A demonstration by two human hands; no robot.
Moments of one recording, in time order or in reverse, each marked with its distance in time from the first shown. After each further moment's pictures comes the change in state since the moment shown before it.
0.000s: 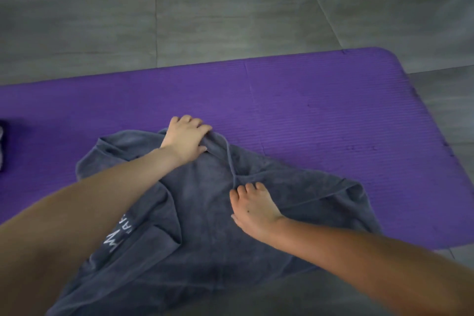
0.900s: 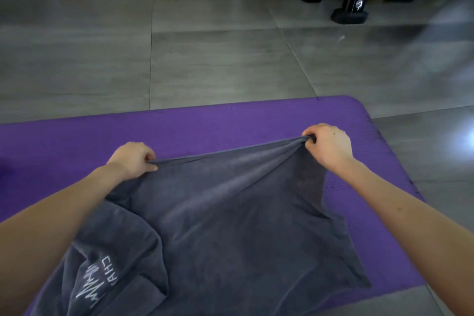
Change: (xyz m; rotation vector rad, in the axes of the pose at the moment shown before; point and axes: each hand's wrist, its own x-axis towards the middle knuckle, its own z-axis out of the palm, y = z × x) left_hand 0.000 -0.096 -0.029 -0.336 -0.083 -0.243; right_hand 0.000 0.219 -0.101 0.383 0.346 0.742
